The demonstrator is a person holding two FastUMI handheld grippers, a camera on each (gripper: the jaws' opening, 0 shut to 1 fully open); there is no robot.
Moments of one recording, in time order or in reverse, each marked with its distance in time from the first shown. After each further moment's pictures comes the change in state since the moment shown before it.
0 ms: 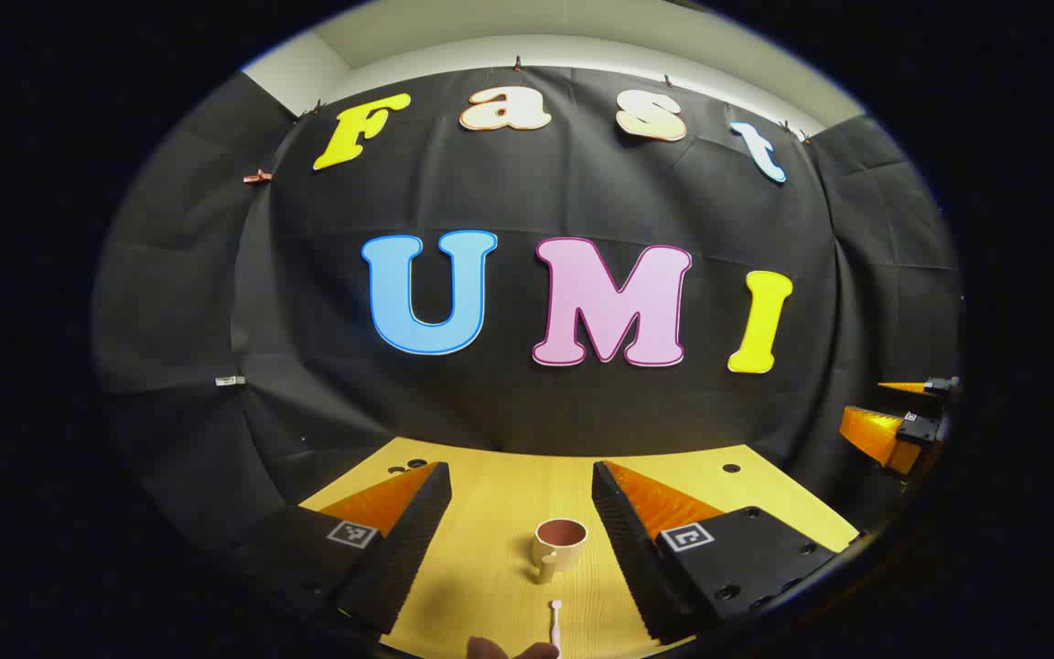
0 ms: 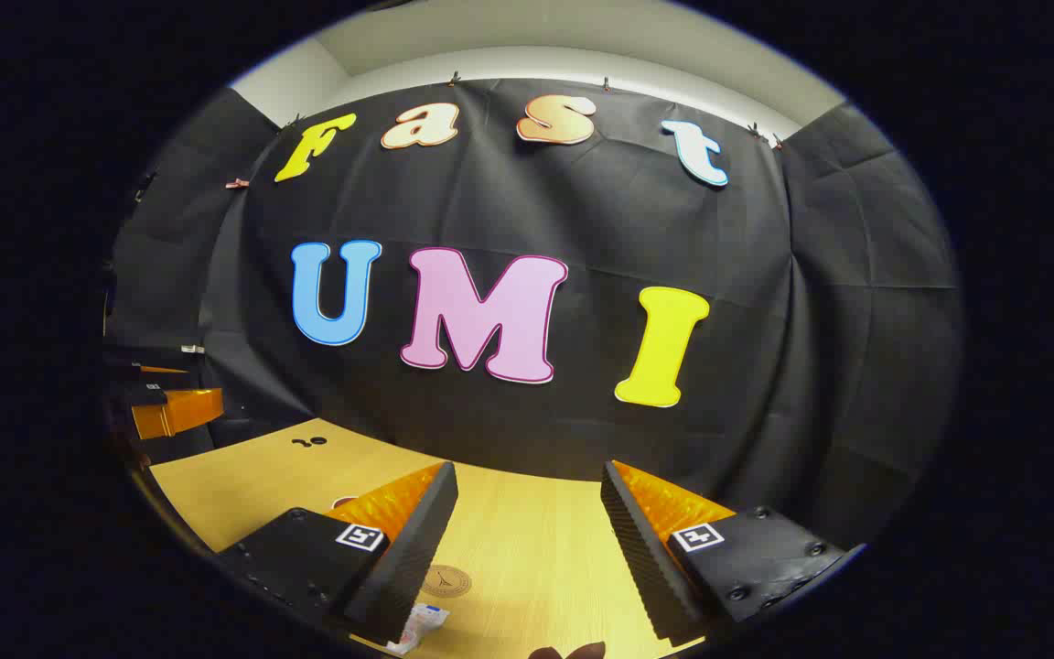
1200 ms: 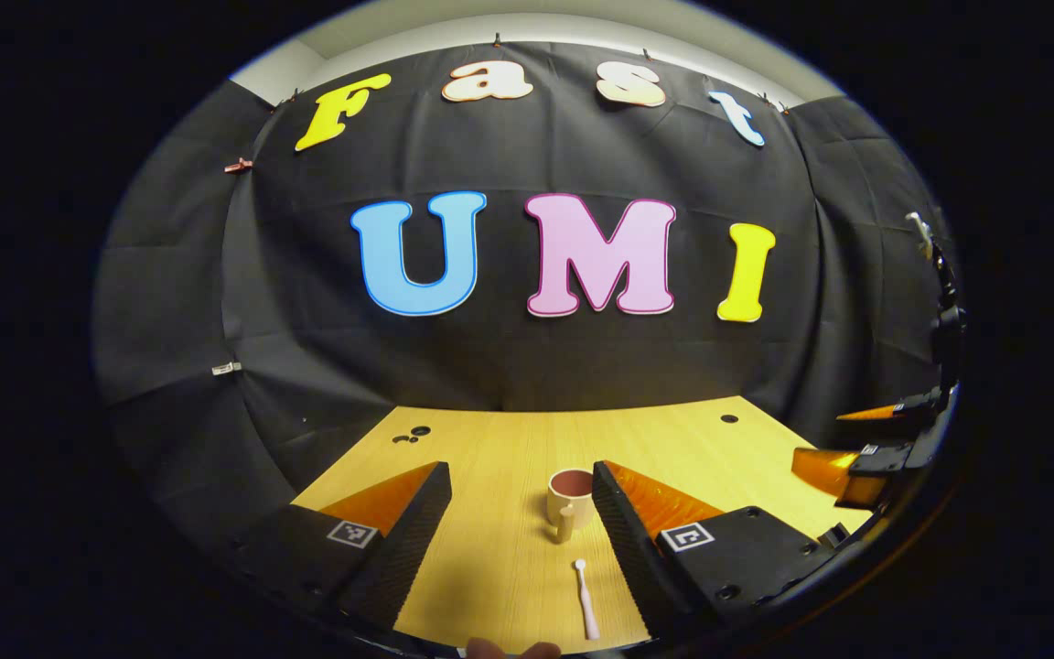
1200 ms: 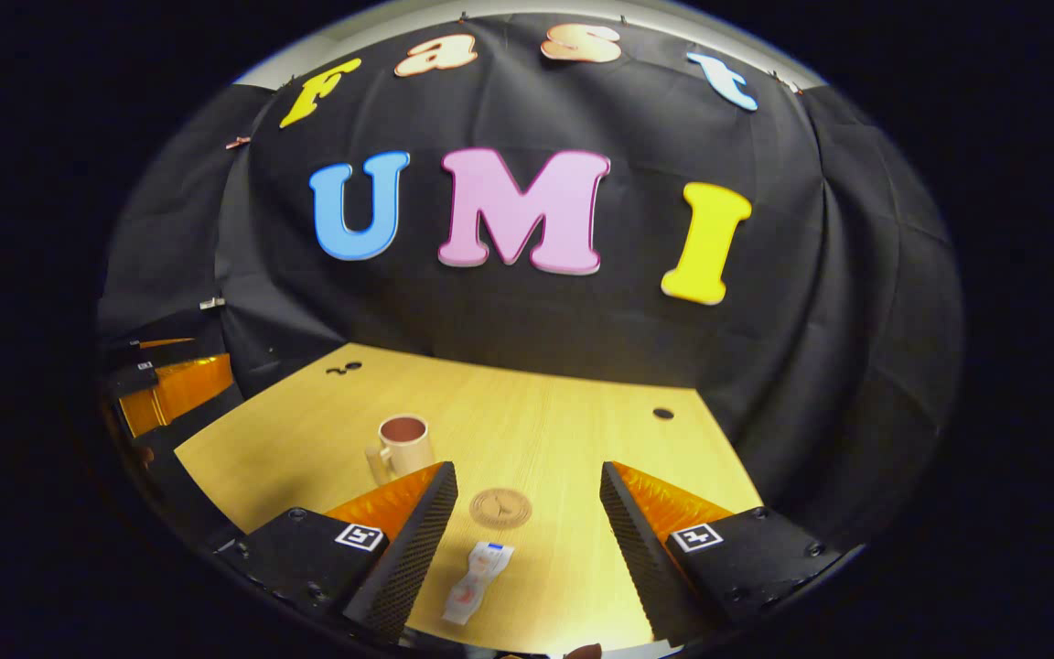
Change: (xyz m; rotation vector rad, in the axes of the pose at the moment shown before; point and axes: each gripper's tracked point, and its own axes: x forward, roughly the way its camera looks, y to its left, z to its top) left arm -0.030 0.023 -0.055 0.069 0.127 -0.043; right arm -0.027 0.085 -0.126 0.064 0.402 0.081
